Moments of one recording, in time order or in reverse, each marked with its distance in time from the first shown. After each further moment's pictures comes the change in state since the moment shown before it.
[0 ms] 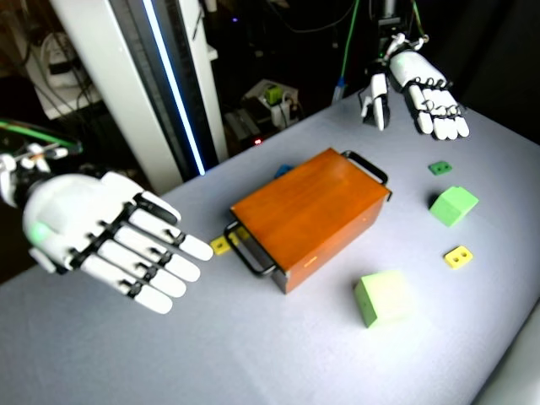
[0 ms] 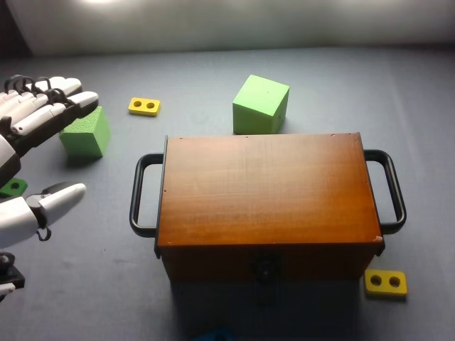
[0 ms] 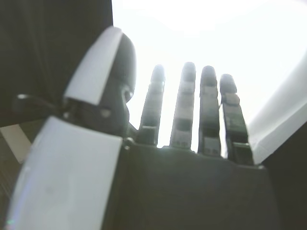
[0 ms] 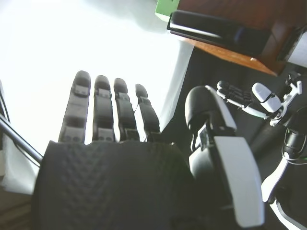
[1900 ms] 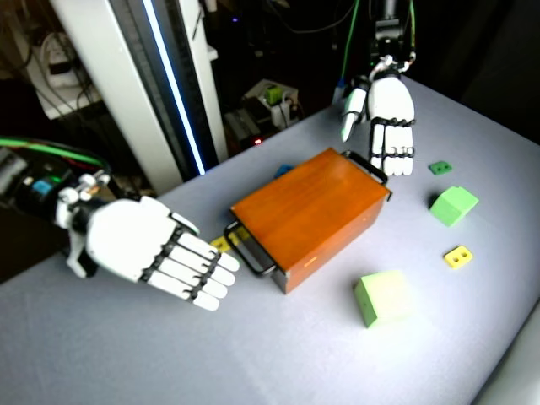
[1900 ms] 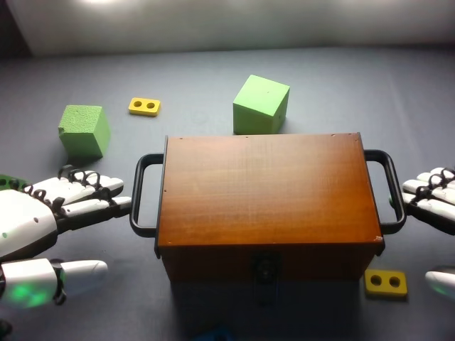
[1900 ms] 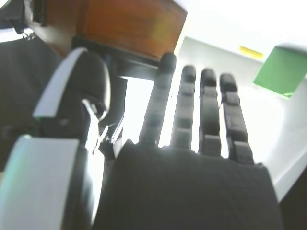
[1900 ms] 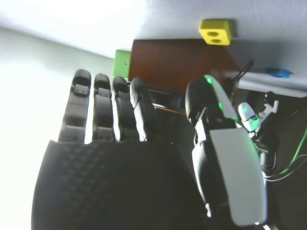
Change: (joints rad) left arm -0.005 -0.023 0.021 0.235 0.335 -0.133; right arm 0.146 -0.126 0.109 -0.108 -0.422 0.001
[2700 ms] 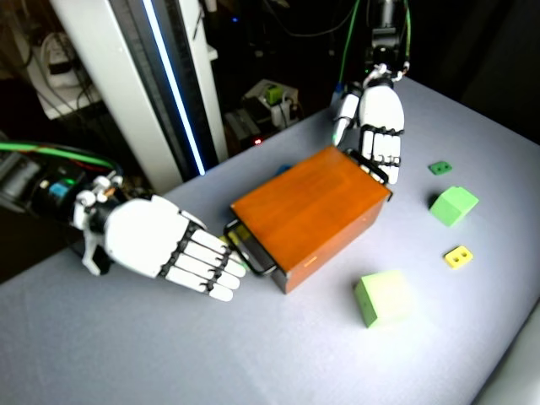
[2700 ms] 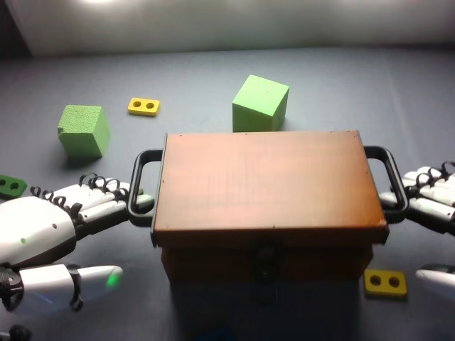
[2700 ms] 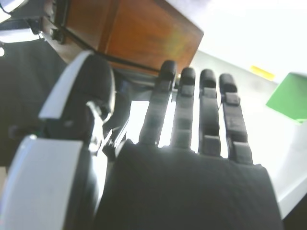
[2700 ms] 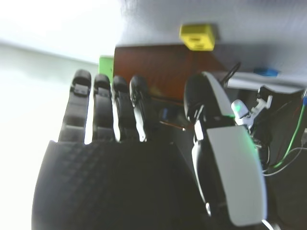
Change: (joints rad) left arm -0.026 -0.038 0.011 0.042 -0.020 -0.040; right arm 0.025 -0.005 0.004 -0.050 0.013 0.053
